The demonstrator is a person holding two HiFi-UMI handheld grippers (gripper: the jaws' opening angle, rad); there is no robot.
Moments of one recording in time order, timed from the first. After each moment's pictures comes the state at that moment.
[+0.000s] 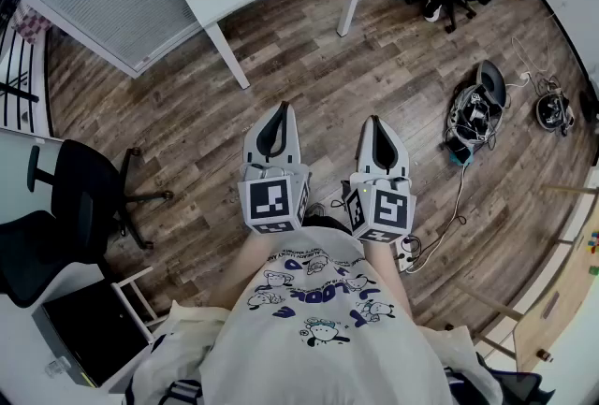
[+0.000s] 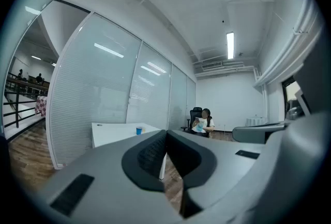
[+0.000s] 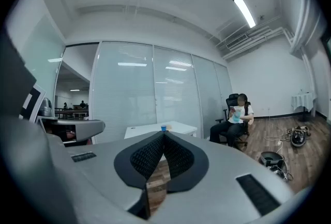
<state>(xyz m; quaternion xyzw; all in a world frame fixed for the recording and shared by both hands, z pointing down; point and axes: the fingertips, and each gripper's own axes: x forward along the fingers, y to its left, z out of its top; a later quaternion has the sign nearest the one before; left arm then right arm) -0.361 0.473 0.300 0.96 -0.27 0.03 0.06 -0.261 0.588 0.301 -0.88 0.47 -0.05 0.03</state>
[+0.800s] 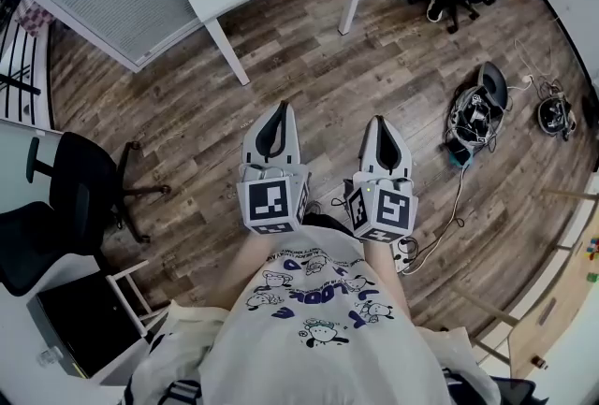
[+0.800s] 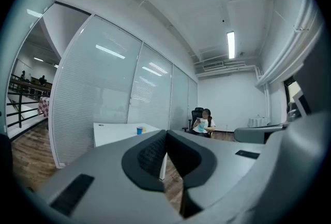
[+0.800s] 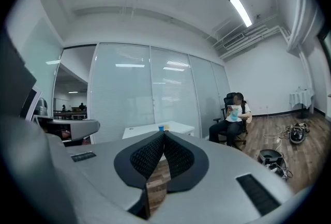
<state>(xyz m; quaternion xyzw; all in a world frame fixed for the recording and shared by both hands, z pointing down) -0.354 0.490 0.301 0.96 -0.28 0.02 0.06 -0.244 0.609 0.307 -0.88 0.46 -0.06 0.04</state>
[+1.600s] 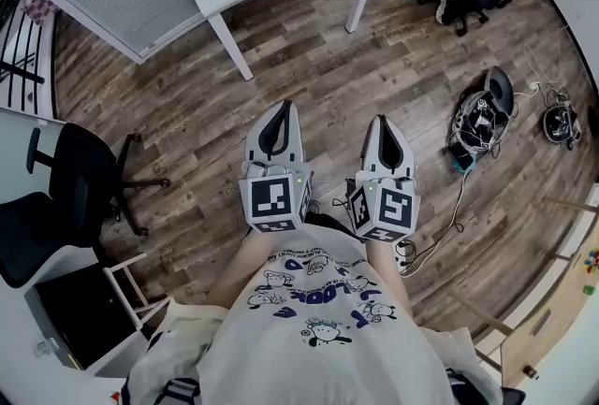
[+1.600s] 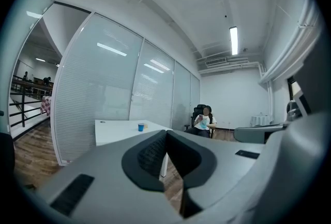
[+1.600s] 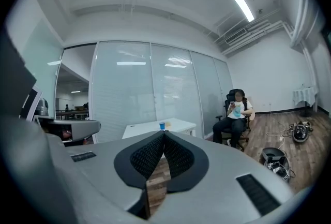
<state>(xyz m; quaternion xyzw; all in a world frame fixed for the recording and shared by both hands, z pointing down) -0.339 0.482 0.314 0.95 -0.29 0.04 0.06 -0.227 0.598 0.319 -0.87 0.48 -0.07 0.03</state>
